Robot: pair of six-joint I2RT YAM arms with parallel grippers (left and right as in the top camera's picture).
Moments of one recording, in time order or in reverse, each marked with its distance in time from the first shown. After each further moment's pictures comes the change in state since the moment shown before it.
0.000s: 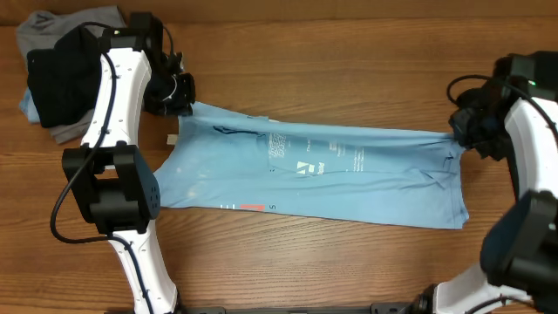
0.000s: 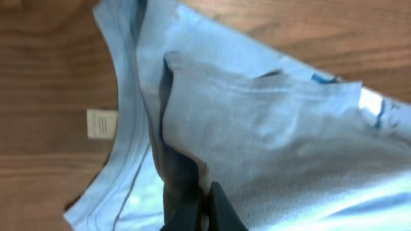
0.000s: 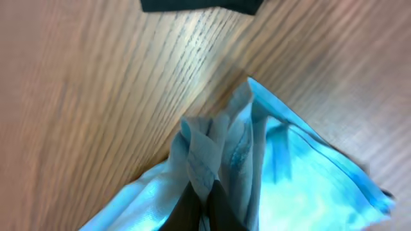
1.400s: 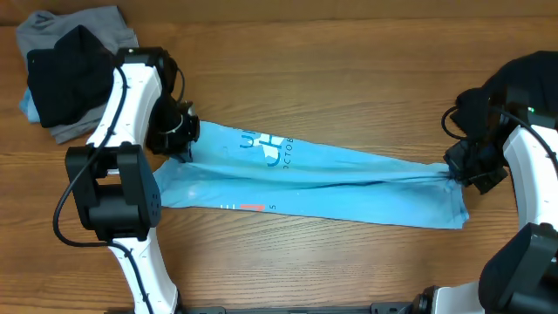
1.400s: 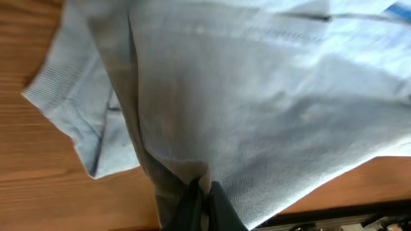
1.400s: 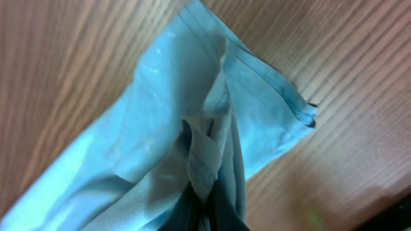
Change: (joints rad) left arm -0.026 -0.057 -0.238 -0.183 -0.073 0.037; right arm 0.000 -0.137 -0.200 -0.134 0.010 -0.042
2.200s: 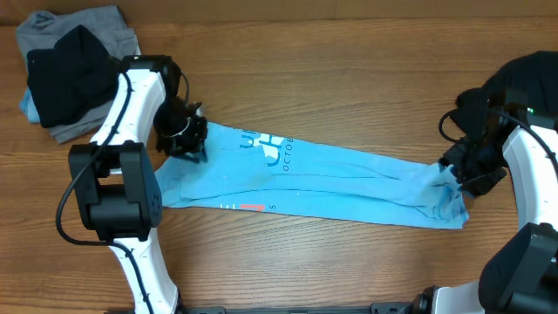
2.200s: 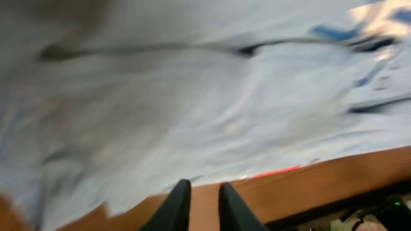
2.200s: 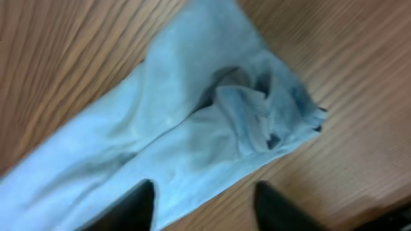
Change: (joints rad) left arm -0.019 0.000 -0.060 0.111 0.148 0.053; right arm 0.005 -0.001 -0.007 -0.001 -0.050 -0.114
